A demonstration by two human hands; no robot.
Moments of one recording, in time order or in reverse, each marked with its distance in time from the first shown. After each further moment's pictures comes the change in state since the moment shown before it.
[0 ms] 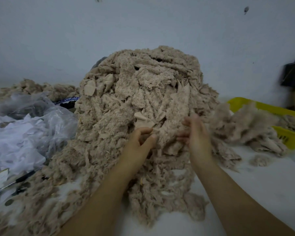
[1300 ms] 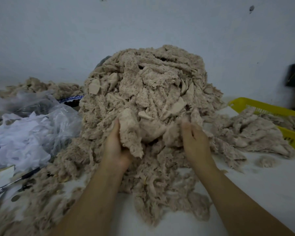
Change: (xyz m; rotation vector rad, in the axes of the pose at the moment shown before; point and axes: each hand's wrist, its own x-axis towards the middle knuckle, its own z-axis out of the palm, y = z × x) left_hand 0.005 0.014 -0.033 -1.098 0.088 -0.299; right_hand -0.023 -0.005 0.001 -0.570 -0.107 -0.297
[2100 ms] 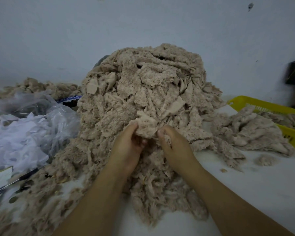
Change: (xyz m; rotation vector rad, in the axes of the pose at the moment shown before) left_hand -0.002 -0.019 0.015 0.325 0.040 0.104; right_hand -0.008 0.005 0.027 -0.152 -0.244 -0.366
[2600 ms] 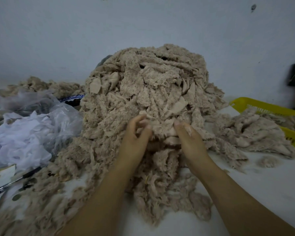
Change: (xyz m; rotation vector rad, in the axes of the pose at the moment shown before) left_hand 0.000 -0.005 -0.008 0.782 -0.002 0.387; right_hand 0.010 0.003 -0.015 0.643 0.087 0.534
